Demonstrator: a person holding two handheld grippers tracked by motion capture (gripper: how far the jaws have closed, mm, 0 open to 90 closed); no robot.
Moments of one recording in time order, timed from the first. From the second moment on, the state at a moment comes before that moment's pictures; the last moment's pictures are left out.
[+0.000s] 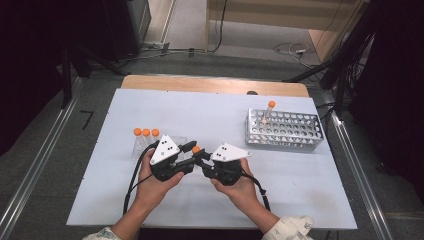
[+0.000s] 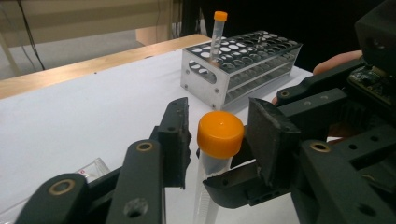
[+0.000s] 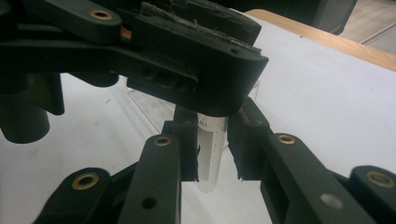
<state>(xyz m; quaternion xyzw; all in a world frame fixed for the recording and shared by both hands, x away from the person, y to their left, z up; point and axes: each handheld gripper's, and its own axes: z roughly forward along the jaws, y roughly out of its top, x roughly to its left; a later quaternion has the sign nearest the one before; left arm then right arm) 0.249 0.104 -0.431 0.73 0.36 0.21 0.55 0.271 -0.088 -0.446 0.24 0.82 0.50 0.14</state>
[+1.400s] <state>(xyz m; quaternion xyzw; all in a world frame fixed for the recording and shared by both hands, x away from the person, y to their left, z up) 0.265 0.163 -0.386 0.65 0.42 0.30 0.56 0.274 -0.087 -0.449 0.27 0.81 0.51 0.14</state>
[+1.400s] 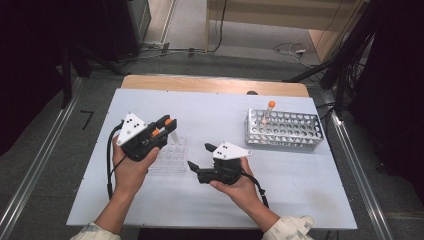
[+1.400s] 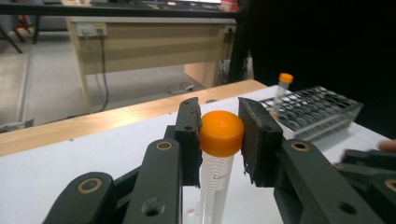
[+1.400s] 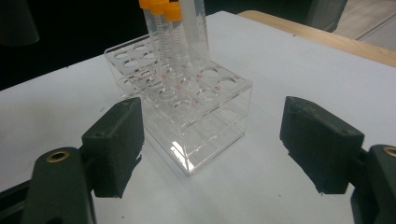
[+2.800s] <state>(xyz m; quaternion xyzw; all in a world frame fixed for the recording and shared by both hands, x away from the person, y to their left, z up) 0.285 0.174 -0.429 0.69 0.46 0.30 0.48 0.274 -0.087 -0.448 0.26 0.81 0.51 0.14</state>
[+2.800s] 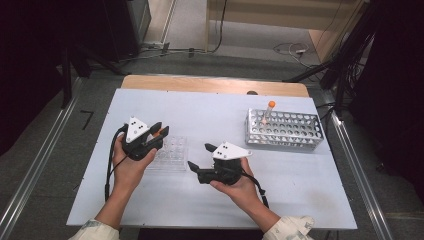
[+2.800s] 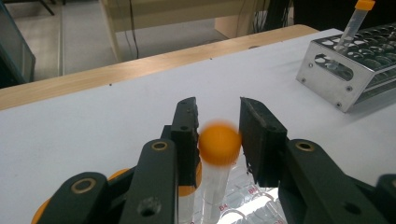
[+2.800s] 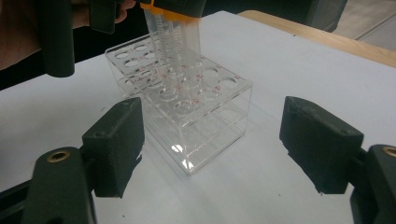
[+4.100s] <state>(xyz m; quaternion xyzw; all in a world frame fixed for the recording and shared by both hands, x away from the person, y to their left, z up) 0.274 0.158 -0.416 0.68 0.45 0.24 0.53 0.349 -0.178 -0.427 0.42 0.72 0.48 0.26</state>
